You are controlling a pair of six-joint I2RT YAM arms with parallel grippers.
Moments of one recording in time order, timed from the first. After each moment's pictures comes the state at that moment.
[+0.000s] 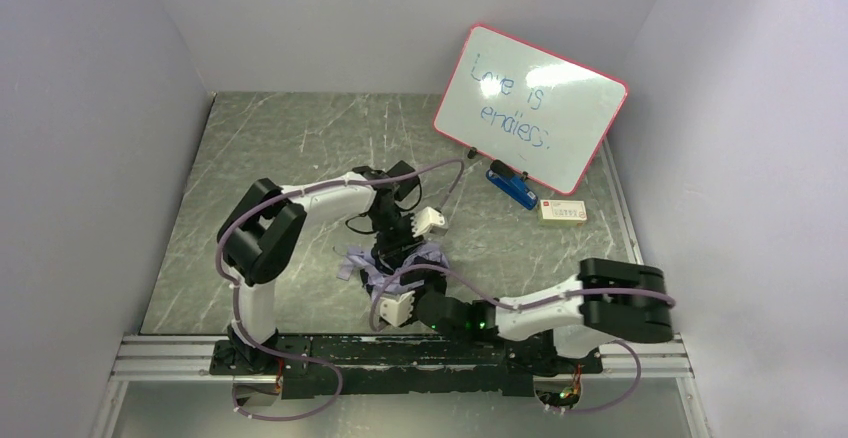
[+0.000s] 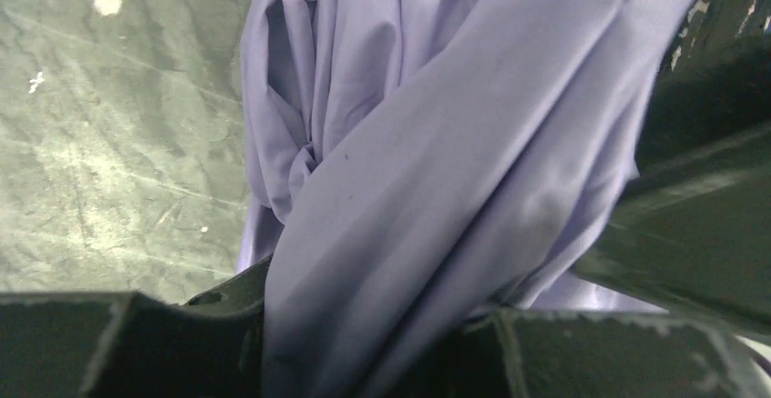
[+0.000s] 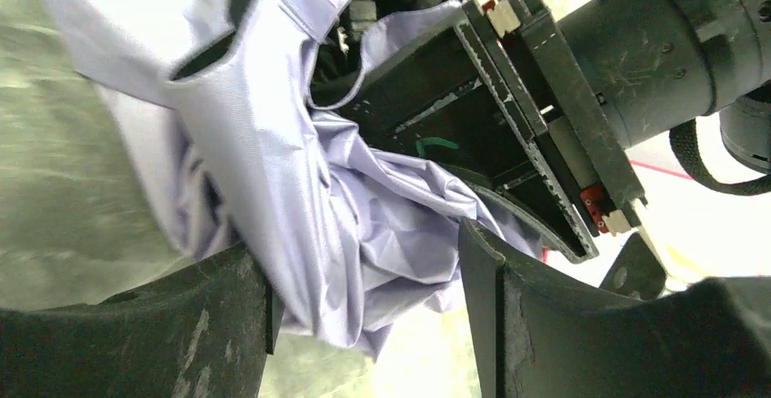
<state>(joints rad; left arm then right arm) -0.75 1.93 1.28 -0.79 0.52 0.63 1.45 1.48 0.39 0.57 0.67 -0.79</state>
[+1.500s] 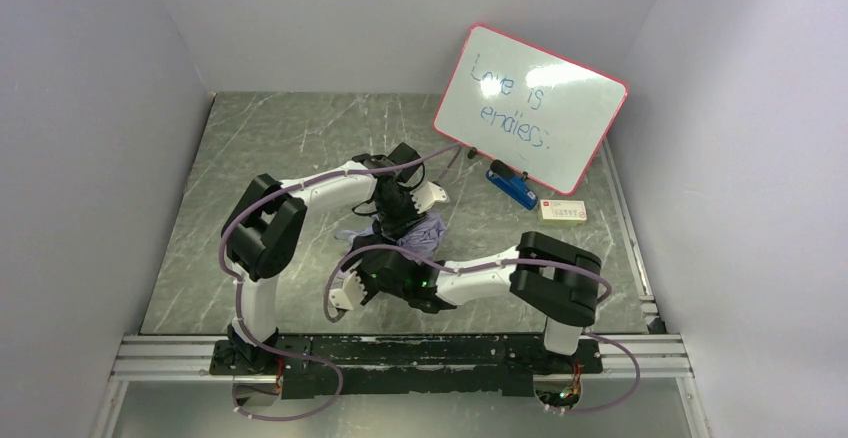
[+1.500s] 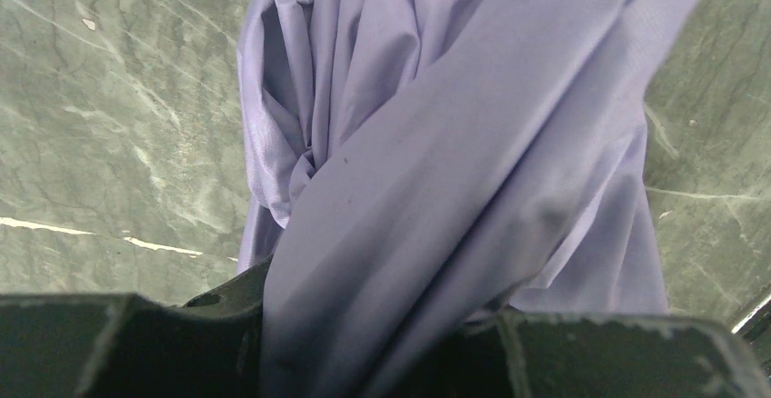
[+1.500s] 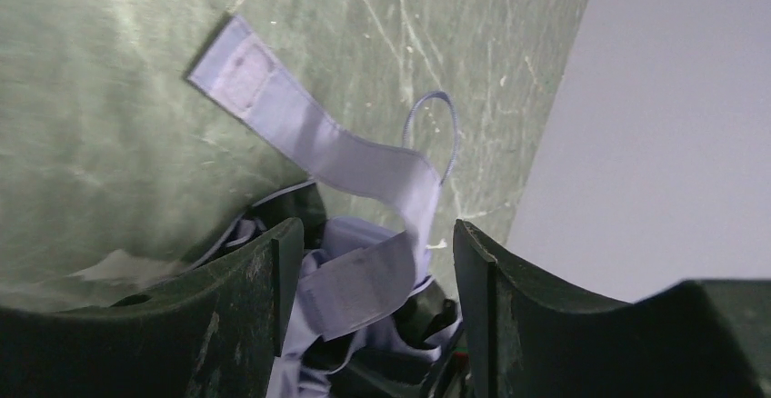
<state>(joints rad) -0.72 1.97 1.40 -0.71 0.24 0.50 1.27 1.77 0.84 0.37 0.22 -1.19</state>
